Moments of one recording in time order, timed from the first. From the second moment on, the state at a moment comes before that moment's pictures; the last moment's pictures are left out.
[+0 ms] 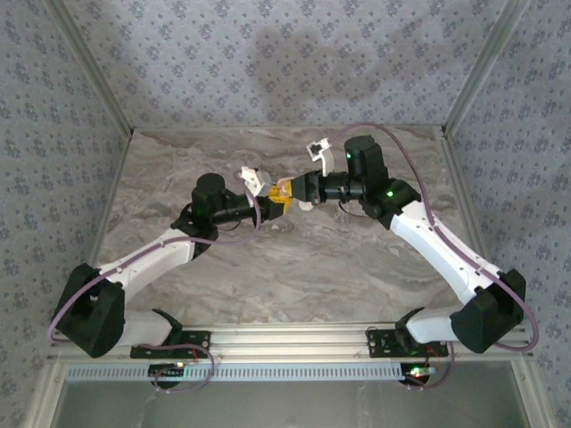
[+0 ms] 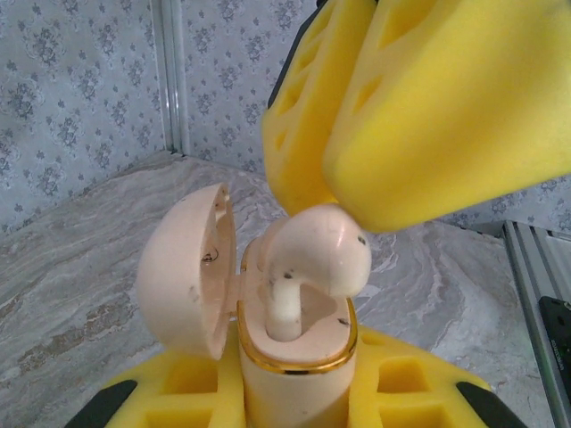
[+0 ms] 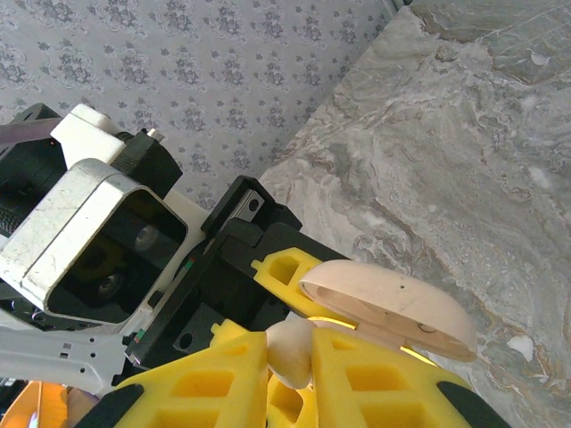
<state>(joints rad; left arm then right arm) -0.59 1.31 0.79 0.40 0.67 -0.03 0.56 1.33 1.25 -0.35 -0.65 0.40</state>
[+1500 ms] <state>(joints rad) -0.59 1.31 0.83 0.30 0.77 -0.01 0.53 1.39 1.39 -0.60 -0.72 -0.04</state>
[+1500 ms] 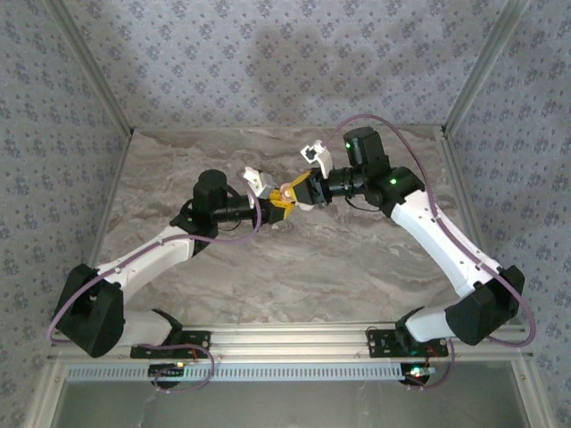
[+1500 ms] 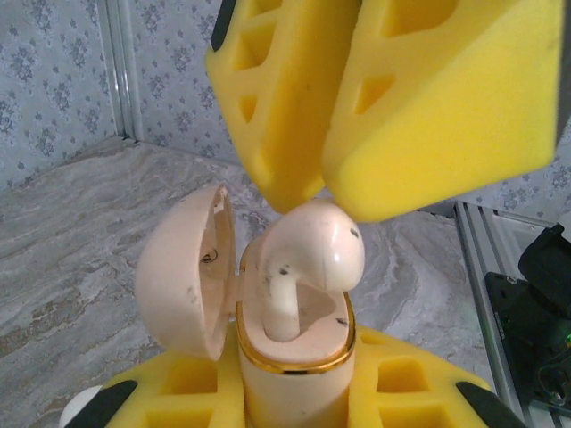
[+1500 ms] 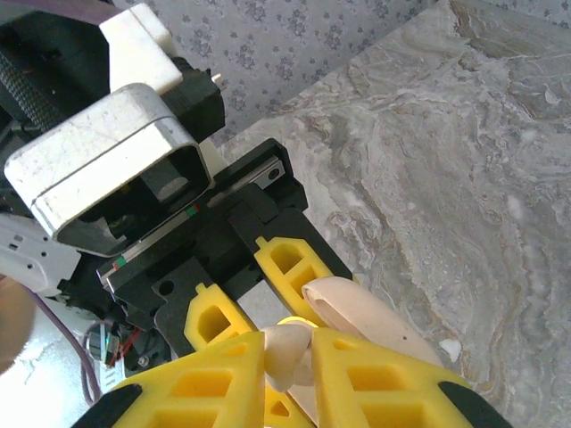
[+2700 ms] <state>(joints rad) -0.60 1.29 0.86 0.28 0.78 0.05 0.49 1.30 1.43 -0.62 -0.67 -0.19</state>
